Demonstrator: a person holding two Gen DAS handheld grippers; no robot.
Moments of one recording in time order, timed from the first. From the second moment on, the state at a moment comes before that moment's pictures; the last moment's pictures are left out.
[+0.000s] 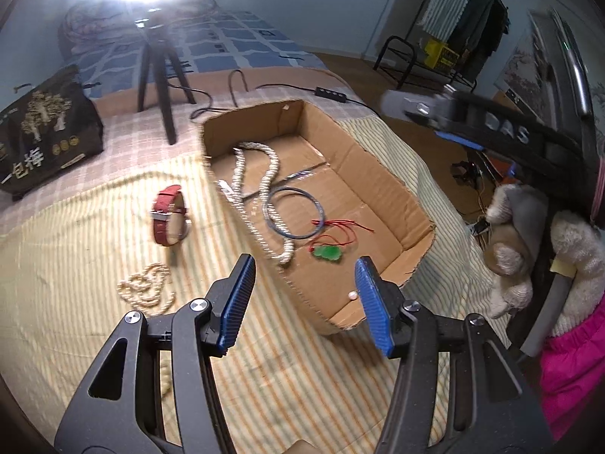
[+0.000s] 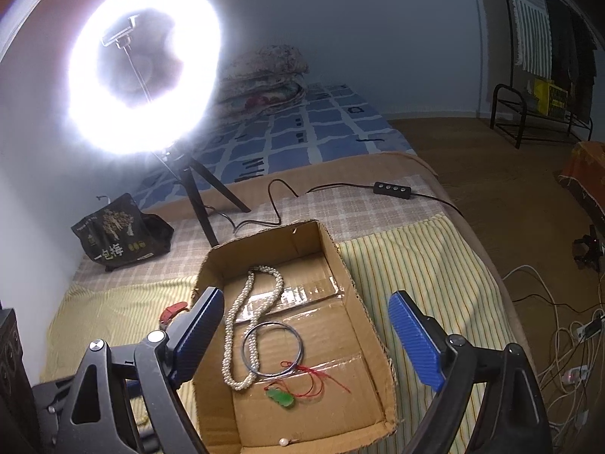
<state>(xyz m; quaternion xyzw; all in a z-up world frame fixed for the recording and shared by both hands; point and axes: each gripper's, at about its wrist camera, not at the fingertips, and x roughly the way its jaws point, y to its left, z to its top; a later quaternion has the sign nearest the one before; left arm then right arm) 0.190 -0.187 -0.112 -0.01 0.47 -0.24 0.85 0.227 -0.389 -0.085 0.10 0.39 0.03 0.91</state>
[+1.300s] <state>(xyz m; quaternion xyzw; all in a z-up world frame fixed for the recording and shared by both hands) 0.172 -0.004 -0.123 -0.05 0.50 -0.14 0.85 0.189 -0.245 -0.092 0.07 0.43 0.17 0.88</state>
